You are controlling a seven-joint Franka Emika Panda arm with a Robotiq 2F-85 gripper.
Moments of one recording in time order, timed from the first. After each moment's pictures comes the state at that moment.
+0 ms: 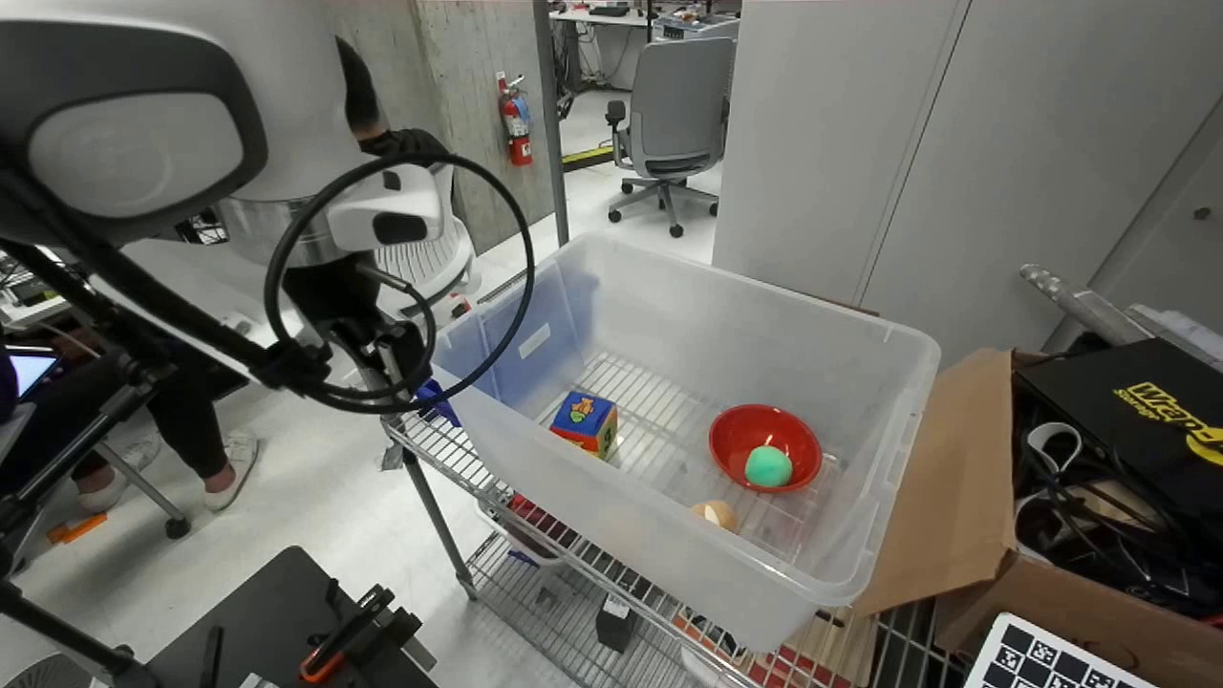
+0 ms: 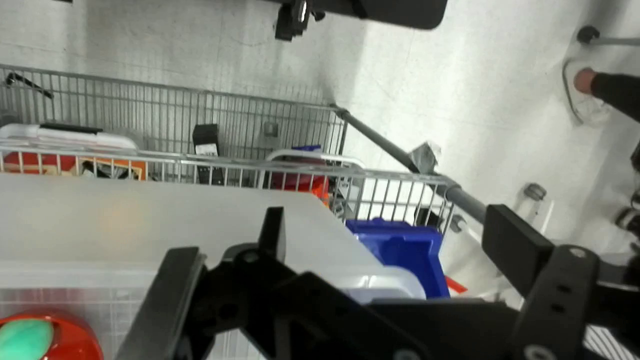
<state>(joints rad) 0.18 -0.24 0.05 -2.39 0.25 2.18 -0.12</state>
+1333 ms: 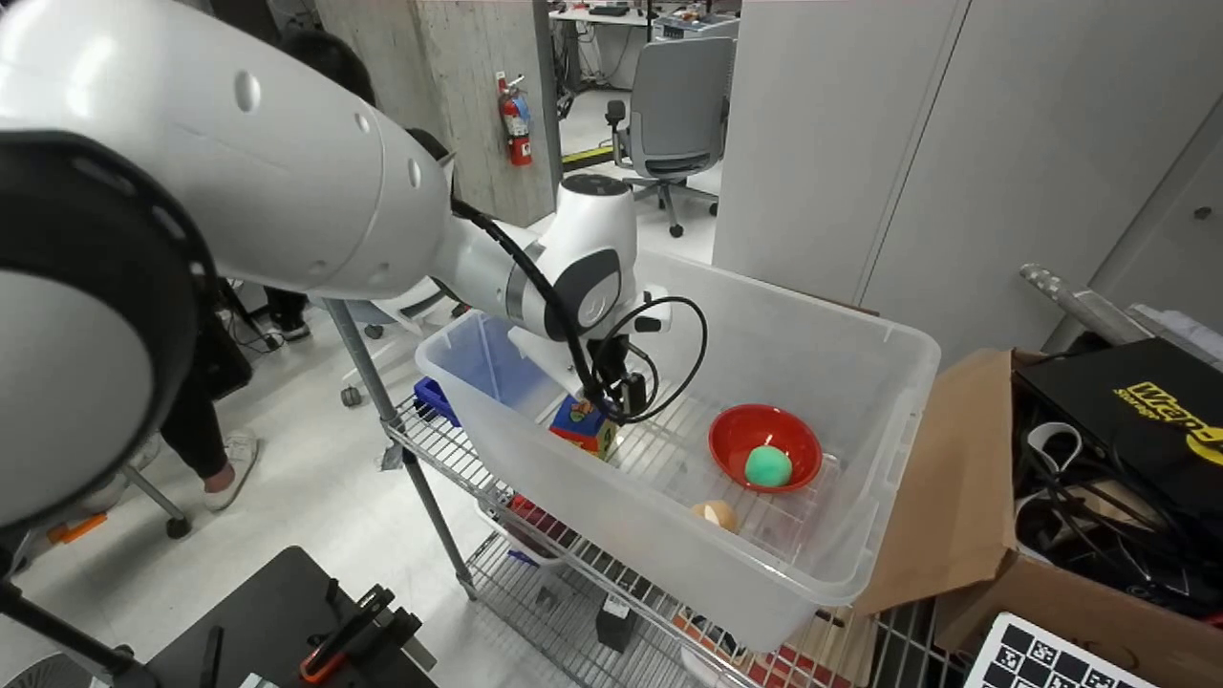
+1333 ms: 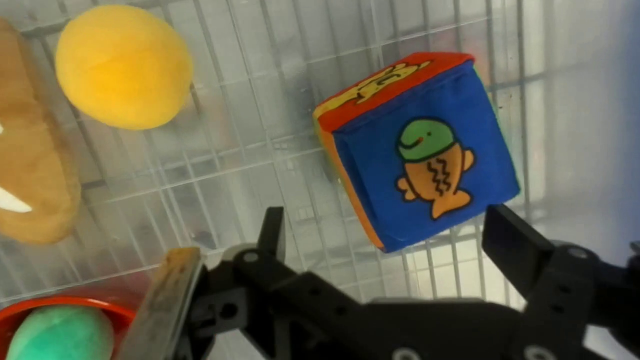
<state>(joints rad) 0.13 0.82 -0.01 -1.50 0.04 2.35 0.27</state>
